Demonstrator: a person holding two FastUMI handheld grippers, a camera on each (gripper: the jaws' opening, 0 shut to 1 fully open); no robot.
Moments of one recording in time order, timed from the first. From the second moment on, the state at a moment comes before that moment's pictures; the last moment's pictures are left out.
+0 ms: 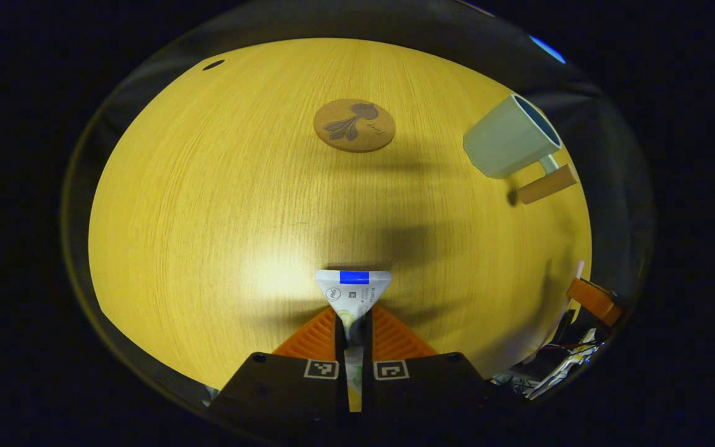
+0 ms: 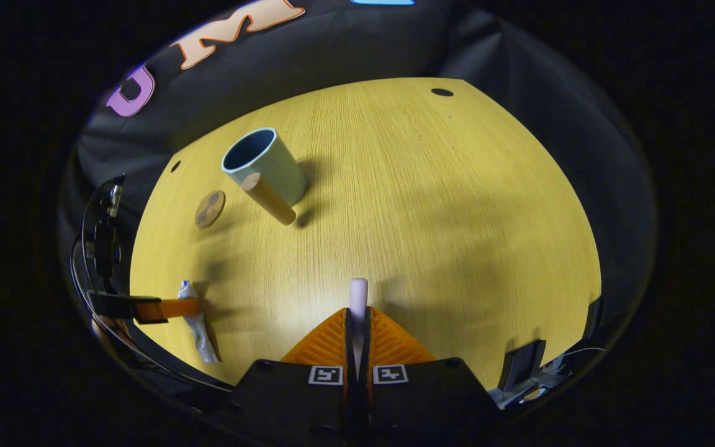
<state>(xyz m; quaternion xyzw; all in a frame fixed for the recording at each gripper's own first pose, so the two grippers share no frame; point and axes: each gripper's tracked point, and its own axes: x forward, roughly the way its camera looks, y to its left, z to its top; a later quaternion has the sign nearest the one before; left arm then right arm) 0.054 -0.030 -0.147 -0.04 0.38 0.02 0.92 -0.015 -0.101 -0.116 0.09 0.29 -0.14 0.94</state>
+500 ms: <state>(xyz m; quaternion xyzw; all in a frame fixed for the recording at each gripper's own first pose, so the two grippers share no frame) 0.055 -0.035 -0.075 0.00 0.23 -0.02 0.97 0.021 -0.088 0.020 0.07 0.04 -0.12 0.99</state>
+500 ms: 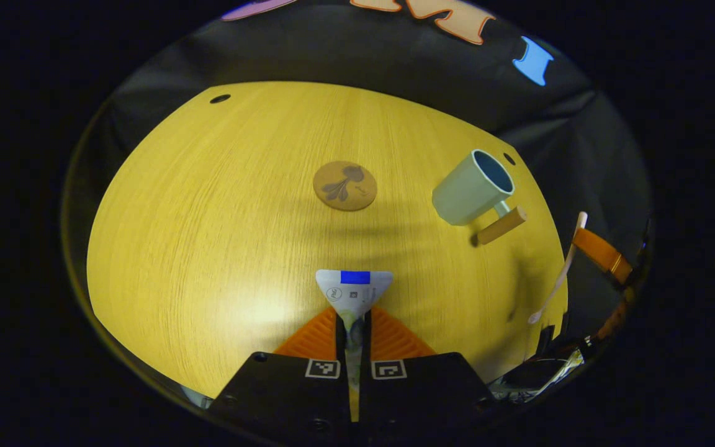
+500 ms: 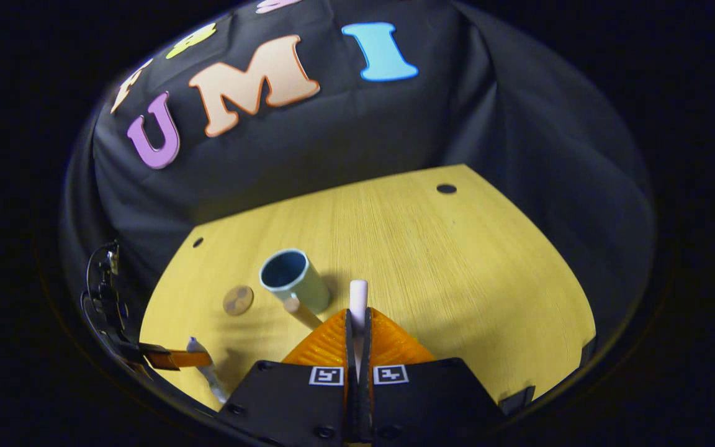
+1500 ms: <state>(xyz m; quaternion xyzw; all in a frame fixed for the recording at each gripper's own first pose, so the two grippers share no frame) 0.116 -0.117 0.137 0.08 -0.19 -0.19 0.96 0.123 -0.021 0.115 0.05 -0.22 -0.04 0.97</state>
